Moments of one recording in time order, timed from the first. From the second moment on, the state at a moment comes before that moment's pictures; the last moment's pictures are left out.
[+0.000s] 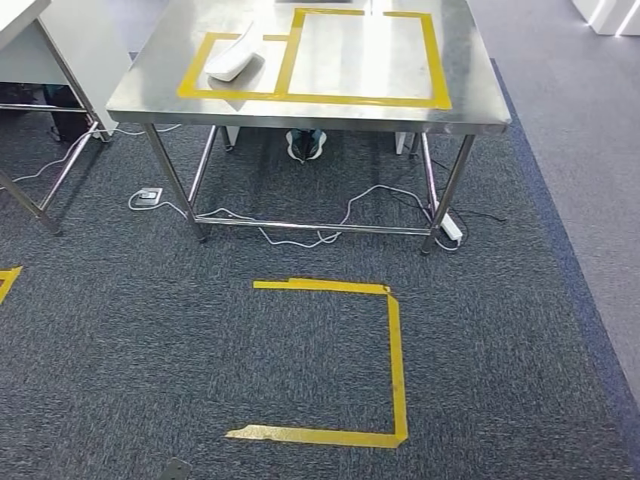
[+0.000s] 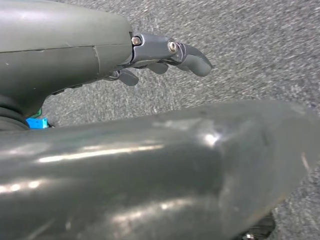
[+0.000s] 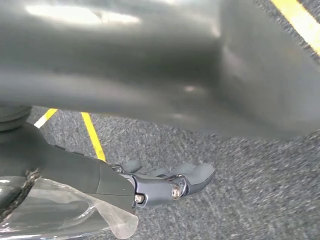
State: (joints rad) left arm 0.03 -0.10 0.30 -0.24 -0.79 0.22 -0.15; right arm -0.05 0.34 -1.48 -0.54 0.93 0.20 -0.15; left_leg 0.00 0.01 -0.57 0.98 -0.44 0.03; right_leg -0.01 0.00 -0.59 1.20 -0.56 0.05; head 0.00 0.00
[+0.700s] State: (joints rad) left arm 0.02 -0.10 0.30 -0.24 -0.80 0.22 -0.15; right arm -0.05 0.34 -1.48 -0.54 0.93 0.21 -0.16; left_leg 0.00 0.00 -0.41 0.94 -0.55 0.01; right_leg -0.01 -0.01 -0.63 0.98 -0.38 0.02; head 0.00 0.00
